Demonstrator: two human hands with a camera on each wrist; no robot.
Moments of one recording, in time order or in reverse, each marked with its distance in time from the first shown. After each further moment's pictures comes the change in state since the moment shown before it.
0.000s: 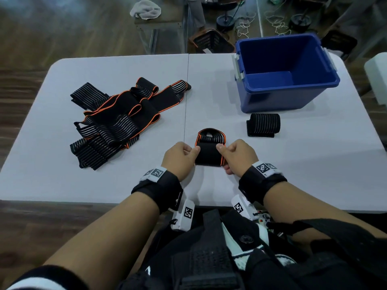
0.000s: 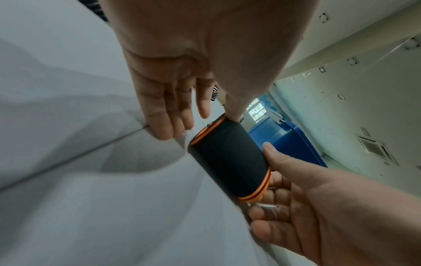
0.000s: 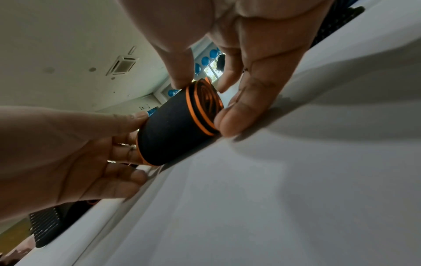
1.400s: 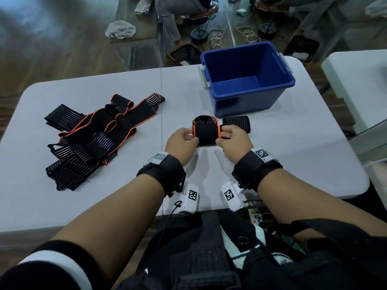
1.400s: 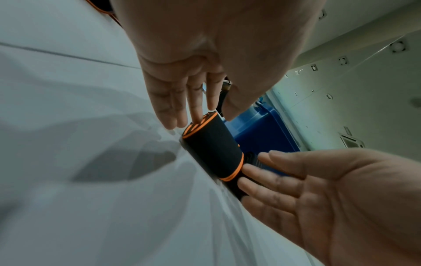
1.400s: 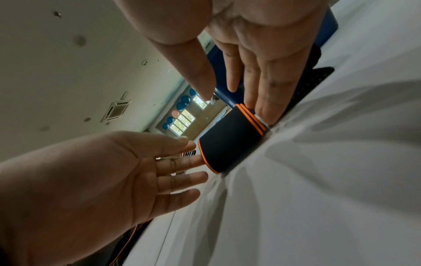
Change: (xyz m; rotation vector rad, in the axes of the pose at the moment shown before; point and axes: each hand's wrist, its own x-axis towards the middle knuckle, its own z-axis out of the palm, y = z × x) left_hand 0.036 0.071 0.037 -0.160 -0.002 0.136; right_hand 0.009 -0.010 -0.061 0.283 0.120 -0.049
